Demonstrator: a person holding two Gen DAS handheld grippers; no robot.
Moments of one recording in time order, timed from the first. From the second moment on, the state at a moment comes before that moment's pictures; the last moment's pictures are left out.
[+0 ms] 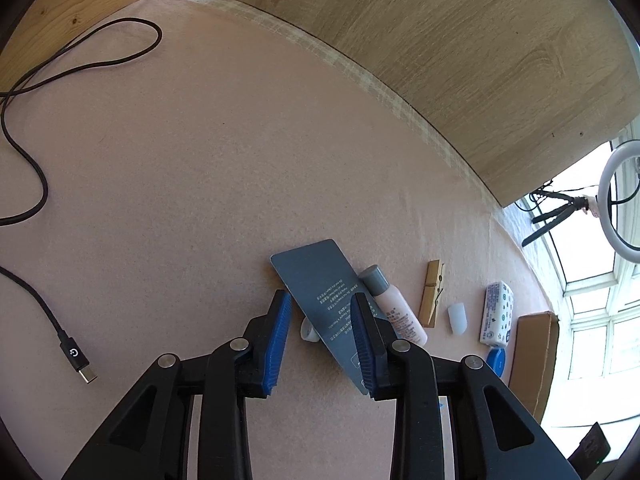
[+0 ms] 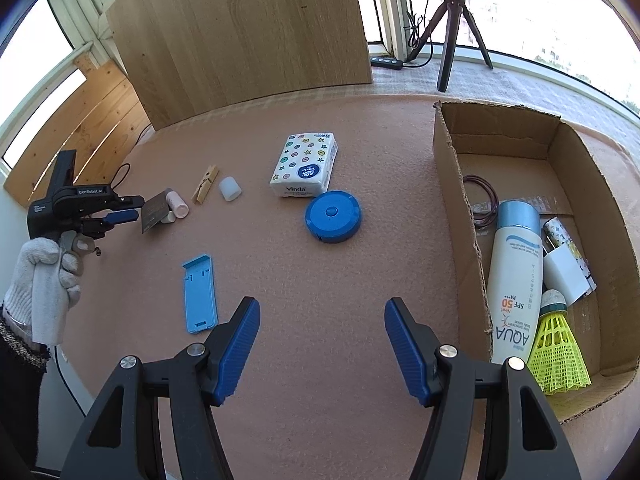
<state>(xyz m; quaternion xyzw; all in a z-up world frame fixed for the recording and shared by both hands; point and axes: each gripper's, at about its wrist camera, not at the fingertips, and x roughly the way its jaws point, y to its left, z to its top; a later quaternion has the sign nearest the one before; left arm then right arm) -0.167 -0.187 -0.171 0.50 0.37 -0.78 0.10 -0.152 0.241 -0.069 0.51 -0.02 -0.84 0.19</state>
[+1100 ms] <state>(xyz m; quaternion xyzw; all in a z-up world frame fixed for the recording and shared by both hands) -0.218 -0.151 -0.155 0.53 0.31 -0.78 0.12 -0.147 0.264 -0.077 0.52 -0.03 -0.83 0.19</state>
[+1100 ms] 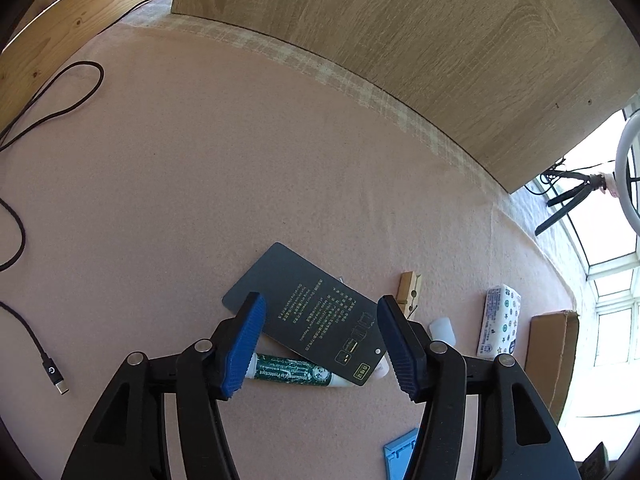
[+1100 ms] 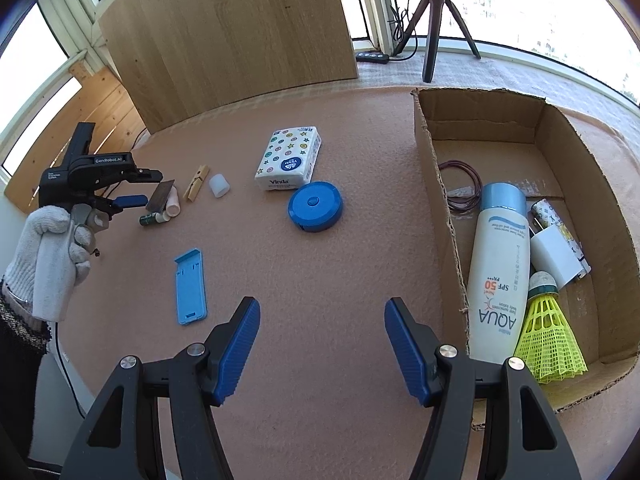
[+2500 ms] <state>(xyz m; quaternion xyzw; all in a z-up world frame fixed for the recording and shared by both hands) -0.174 -0.159 -0.168 0.52 0.29 -0.81 0.01 -0.302 0.014 -0.079 0.58 0.02 -0.71 0.40</state>
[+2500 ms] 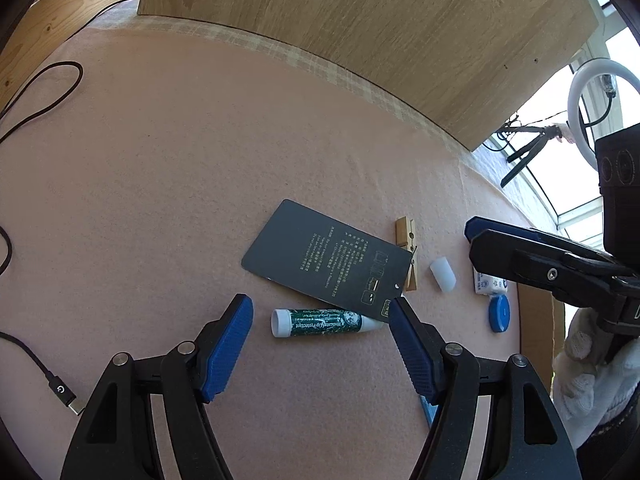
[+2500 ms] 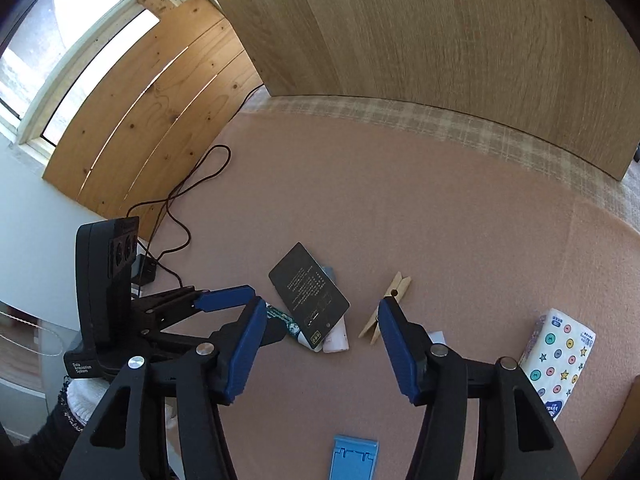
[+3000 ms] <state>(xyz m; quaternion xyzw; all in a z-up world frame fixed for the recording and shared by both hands) -0.180 -0.154 -0.175 0.51 0.28 -0.81 0.00 -0.310 -0.008 -0.125 0.63 0.01 -0.66 0.41</state>
